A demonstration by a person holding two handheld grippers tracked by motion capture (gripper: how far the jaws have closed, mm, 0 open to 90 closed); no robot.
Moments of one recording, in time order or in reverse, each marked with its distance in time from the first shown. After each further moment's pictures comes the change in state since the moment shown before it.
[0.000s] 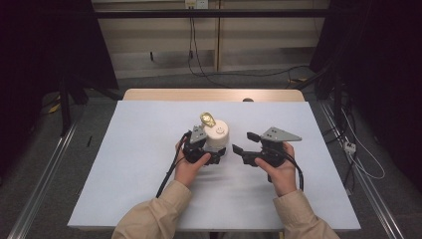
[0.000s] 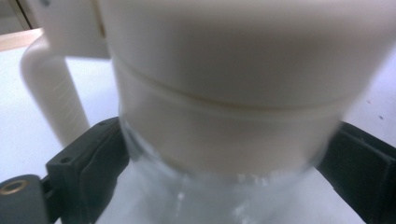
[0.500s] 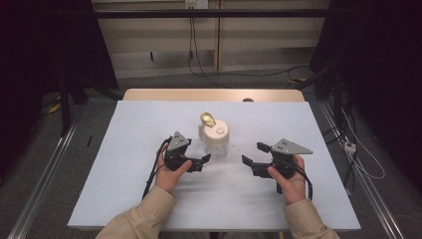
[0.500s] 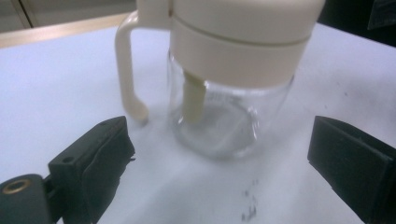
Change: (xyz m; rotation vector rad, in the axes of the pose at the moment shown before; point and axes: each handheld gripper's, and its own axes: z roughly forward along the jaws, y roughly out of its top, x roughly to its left) left arm 0.015 -0.014 -0.058 -0.006 -0.015 -0.011; right arm -0.004 -0.029 -0.024 0.012 -0.022 0.015
